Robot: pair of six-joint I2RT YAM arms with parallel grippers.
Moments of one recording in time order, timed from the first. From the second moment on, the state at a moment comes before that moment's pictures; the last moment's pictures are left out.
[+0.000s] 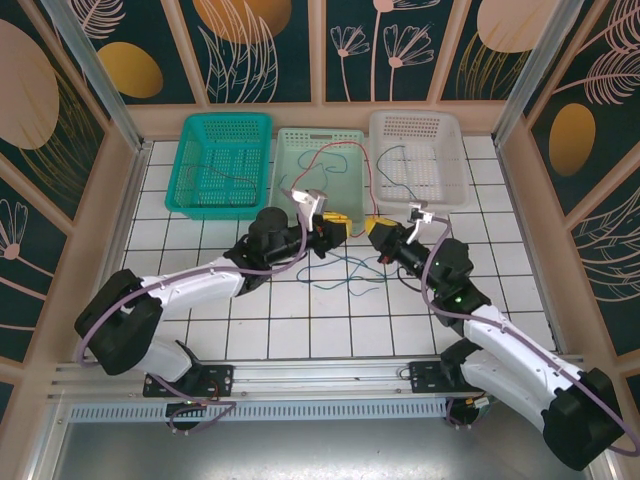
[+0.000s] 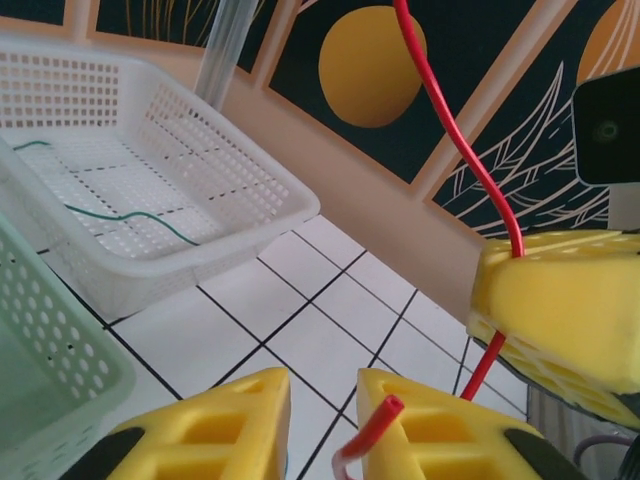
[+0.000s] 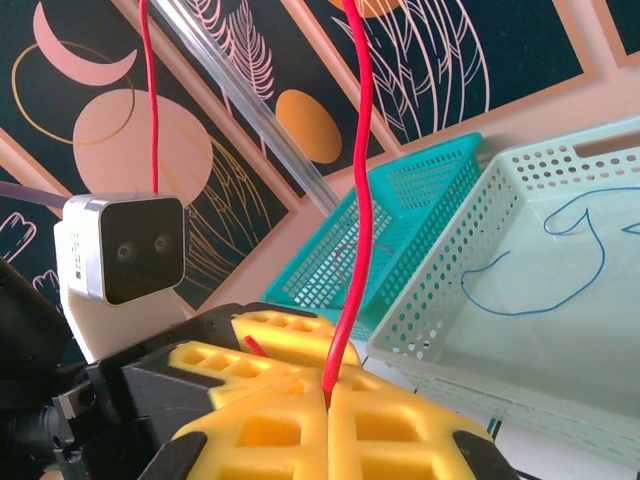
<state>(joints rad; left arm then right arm) -0.80 1.48 0.79 0.59 0.32 -0.47 0.57 0.81 0.40 0.48 -0.25 0.65</state>
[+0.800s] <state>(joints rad) -0.98 1.68 0.68 1.12 0.11 -0.90 0.57 0.53 0.14 0.67 -0.02 0.73</state>
